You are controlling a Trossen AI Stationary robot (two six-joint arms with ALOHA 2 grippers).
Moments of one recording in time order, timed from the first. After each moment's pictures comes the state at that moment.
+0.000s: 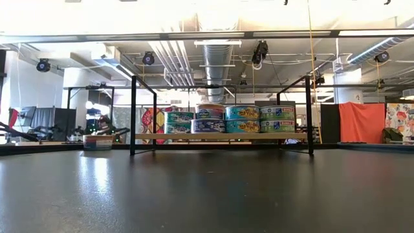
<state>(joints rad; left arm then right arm) -1.03 1.76 1.39 -1.06 0.18 -1.56 0.69 1.72 1.56 -0.50 0.66 0.25</state>
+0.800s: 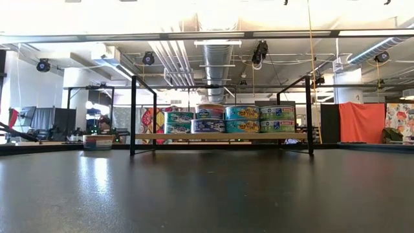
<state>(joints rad) -0.99 1.85 1.31 -1.03 0.32 -1.60 0.72 1.72 1.51 -0.50 0.67 0.45</state>
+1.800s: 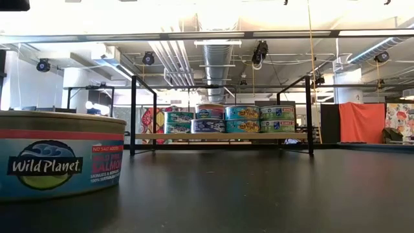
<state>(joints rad) -0.81 1.85 1.49 -1.12 -0.19 -1.12 0.70 1.80 1.44 -0.51 0.51 0.64</state>
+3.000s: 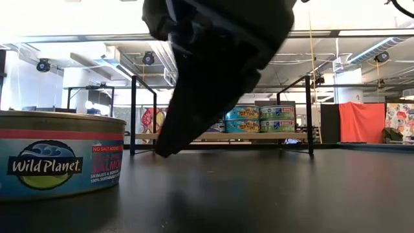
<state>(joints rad) -0.96 1.91 1.08 -0.51 -0.60 -1.19 0.42 2.20 1.61 -0.42 0.18 0.35</state>
